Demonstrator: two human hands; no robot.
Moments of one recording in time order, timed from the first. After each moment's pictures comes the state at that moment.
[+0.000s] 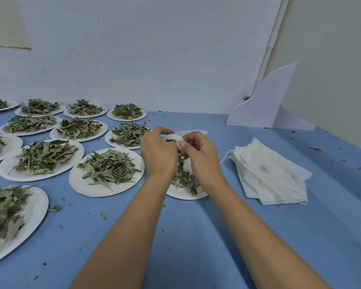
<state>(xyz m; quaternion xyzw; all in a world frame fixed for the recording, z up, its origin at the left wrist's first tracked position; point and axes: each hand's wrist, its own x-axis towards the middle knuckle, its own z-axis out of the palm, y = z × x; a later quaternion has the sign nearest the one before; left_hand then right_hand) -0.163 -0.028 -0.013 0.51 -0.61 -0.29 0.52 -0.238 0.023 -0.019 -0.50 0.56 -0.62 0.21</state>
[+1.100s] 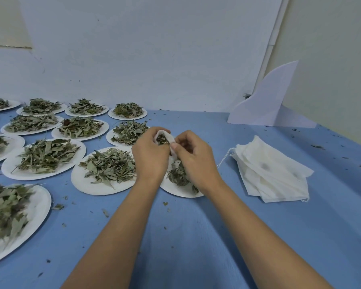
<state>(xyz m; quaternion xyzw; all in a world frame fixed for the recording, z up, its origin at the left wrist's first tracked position) -0.139 -0.023 -0.020 0.43 -0.61 -0.36 0.56 -0.229 0.025 -0.023 -0.56 0.57 -0.57 0.16</state>
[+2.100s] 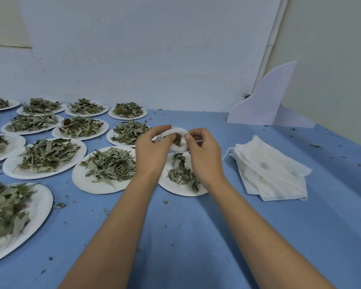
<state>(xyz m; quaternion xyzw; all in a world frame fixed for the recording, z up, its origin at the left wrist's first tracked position) -0.138 -0.025 -0.020 0.37 -0.55 -0.49 0.56 -0.237 0.020 -0.020 -0.46 0.61 -0.63 0.15</state>
